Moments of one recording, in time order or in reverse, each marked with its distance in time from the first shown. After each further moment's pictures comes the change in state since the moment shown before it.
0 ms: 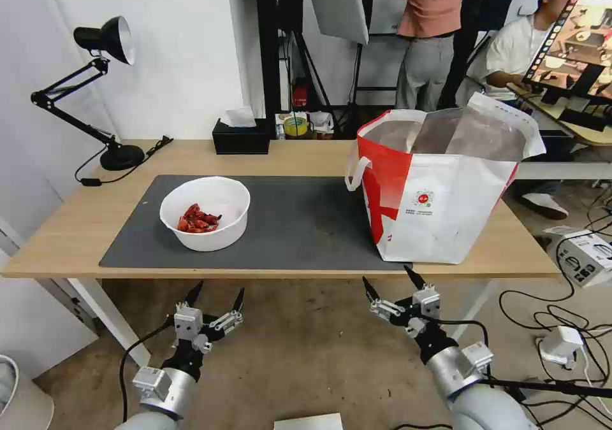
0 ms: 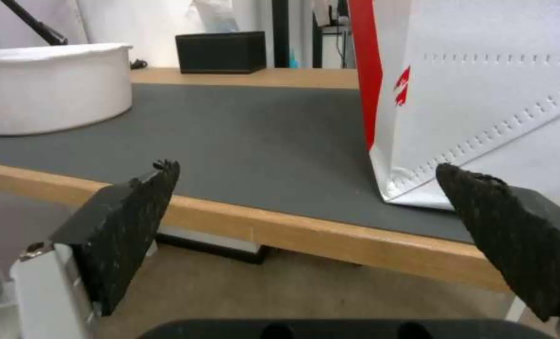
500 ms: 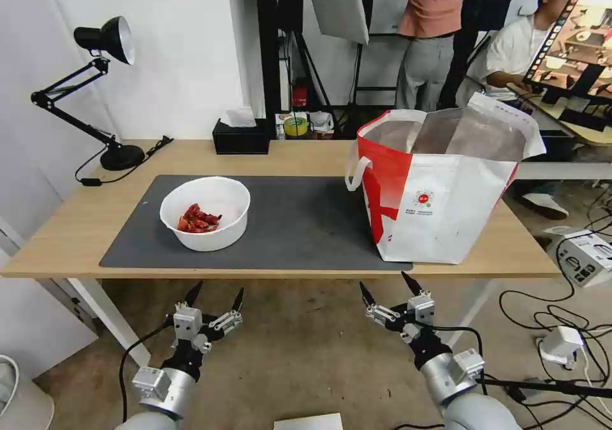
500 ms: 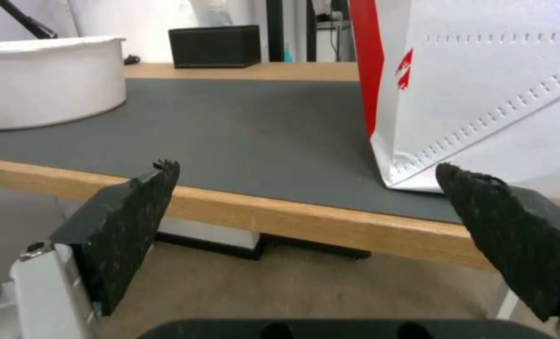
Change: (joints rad) left arm 0.002 -0.008 -0.001 0.001 0.000 0.000 0.000; right arm 0.001 0.014 -0.022 -0.004 -0.016 -0.003 0.030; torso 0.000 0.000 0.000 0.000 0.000
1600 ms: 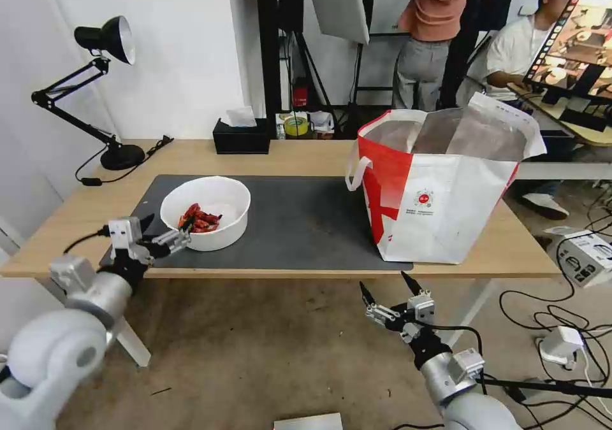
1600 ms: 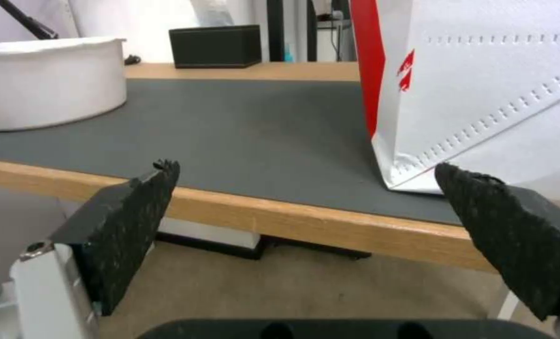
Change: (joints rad) left arm -0.318 0.503 -0.173 -0.109 -0.745 0.494 -0.289; right arm 0.002 -0.002 0.000 0.003 0.004 -0.003 0.000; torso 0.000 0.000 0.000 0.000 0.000
